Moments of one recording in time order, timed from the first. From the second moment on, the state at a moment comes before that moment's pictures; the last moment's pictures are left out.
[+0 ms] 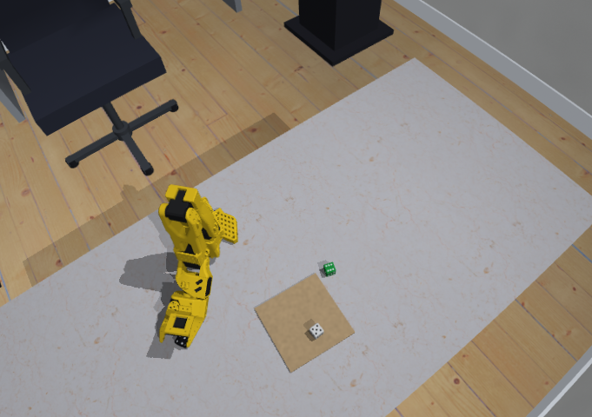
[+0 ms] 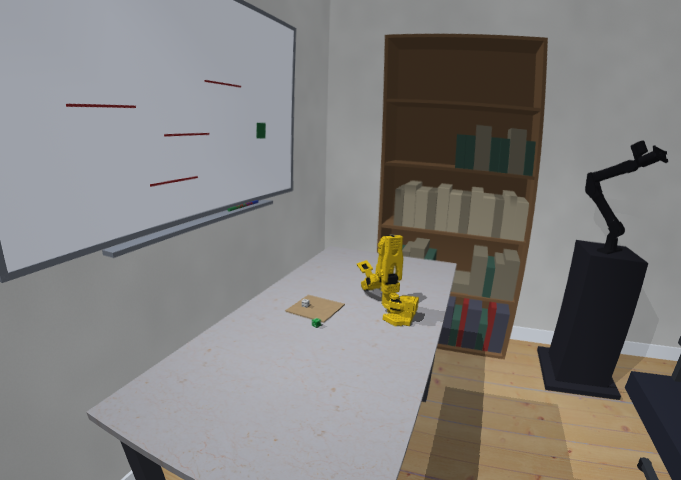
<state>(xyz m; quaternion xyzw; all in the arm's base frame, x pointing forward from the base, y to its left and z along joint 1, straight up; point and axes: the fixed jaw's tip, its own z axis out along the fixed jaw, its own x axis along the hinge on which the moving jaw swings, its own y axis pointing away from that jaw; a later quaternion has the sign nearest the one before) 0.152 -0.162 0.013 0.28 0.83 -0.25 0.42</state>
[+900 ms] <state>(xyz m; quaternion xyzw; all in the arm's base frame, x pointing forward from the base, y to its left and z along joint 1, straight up) 0.152 -0.162 0.013 0.28 0.83 -0.25 0.42</state>
